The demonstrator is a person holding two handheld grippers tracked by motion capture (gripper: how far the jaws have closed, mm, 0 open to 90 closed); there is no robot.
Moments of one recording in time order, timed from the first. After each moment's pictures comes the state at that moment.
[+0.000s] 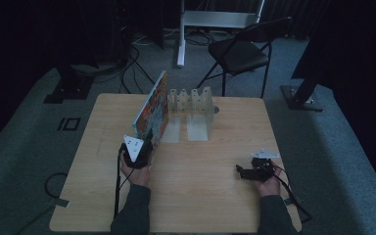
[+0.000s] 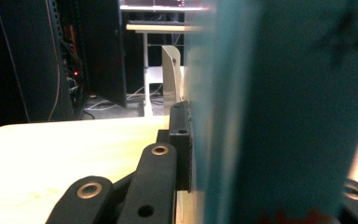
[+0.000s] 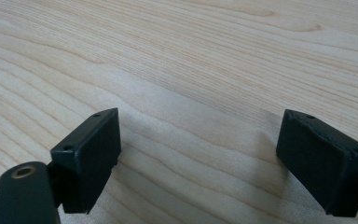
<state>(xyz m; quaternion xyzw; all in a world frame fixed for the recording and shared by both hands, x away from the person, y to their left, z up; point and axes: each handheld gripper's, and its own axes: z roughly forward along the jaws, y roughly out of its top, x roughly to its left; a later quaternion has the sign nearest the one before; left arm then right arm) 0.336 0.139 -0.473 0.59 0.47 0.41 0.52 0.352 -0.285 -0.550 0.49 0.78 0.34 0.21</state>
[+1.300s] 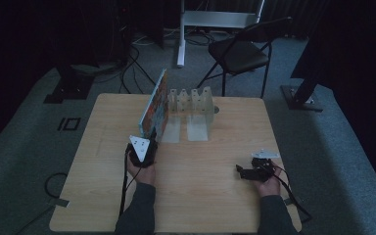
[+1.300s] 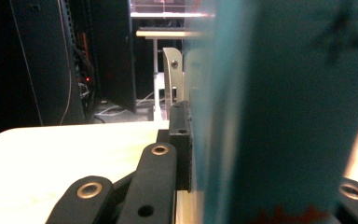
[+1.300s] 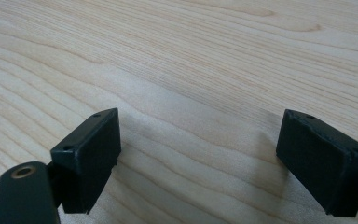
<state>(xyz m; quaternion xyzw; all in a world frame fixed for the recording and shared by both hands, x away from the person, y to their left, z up) 0.343 0.123 -0.481 0.57 0.47 0.43 0.51 0.351 -0.285 -0.550 0.49 0.78 0.34 0.21</state>
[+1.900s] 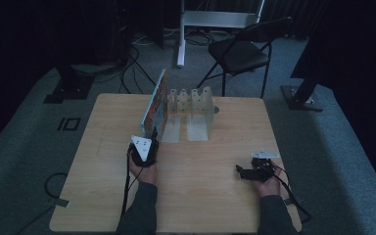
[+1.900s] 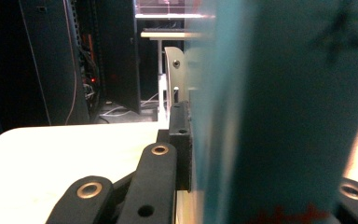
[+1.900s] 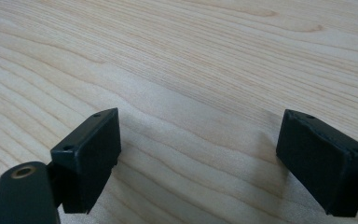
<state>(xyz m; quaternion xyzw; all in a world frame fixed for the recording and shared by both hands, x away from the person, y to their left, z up) 0.346 0.118 -0.484 0.56 0.48 0.44 0.51 0.351 -0.285 -0.550 0.49 0.78 0.34 0.21</state>
